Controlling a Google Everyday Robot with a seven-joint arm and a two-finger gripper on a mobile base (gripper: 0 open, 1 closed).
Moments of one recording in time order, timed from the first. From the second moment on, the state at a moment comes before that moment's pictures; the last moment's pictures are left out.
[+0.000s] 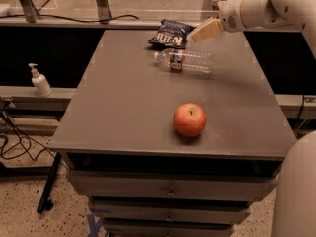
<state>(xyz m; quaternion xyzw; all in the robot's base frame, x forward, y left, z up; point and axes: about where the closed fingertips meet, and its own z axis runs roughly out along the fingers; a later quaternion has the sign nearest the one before) 0.796 -0.152 0.954 -0.41 0.74 0.12 0.52</state>
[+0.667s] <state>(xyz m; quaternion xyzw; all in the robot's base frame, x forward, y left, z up) 0.747 -0.182 1.010 -0.42 0.70 0.13 0.56</state>
